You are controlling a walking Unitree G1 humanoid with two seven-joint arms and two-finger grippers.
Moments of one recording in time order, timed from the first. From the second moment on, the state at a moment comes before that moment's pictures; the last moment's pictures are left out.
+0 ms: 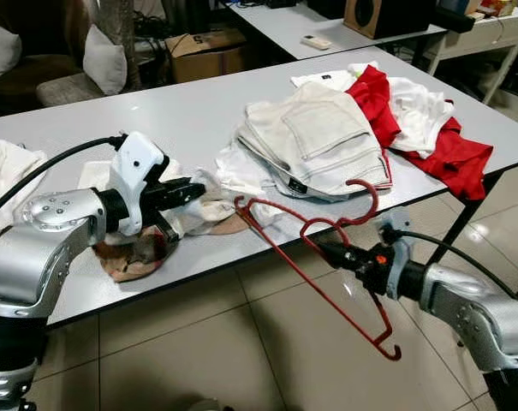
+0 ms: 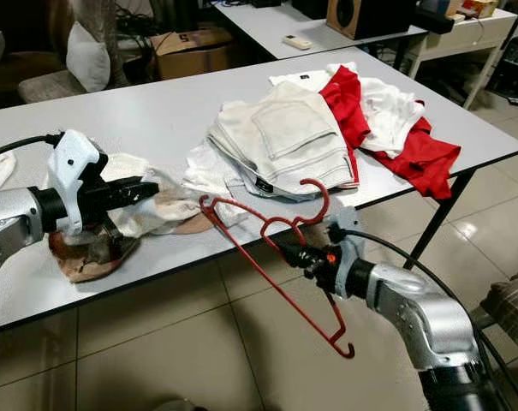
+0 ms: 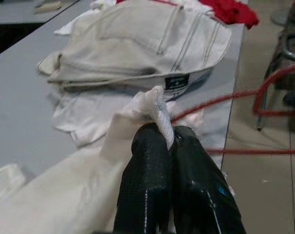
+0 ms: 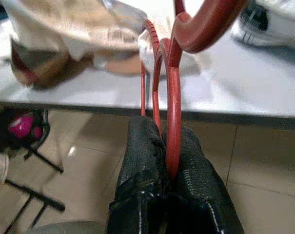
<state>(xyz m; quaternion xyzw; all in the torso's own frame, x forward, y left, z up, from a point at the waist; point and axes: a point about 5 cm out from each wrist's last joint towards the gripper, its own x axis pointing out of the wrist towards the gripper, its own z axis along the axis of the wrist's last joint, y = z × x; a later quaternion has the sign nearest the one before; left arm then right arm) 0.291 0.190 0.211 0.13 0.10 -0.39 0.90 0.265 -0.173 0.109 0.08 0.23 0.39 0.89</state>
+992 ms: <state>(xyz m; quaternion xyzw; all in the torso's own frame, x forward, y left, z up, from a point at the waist) 0.275 0.163 0.195 0.18 0.08 -0.47 0.86 0.284 -0.144 0.097 0.22 0.25 0.37 0.87</state>
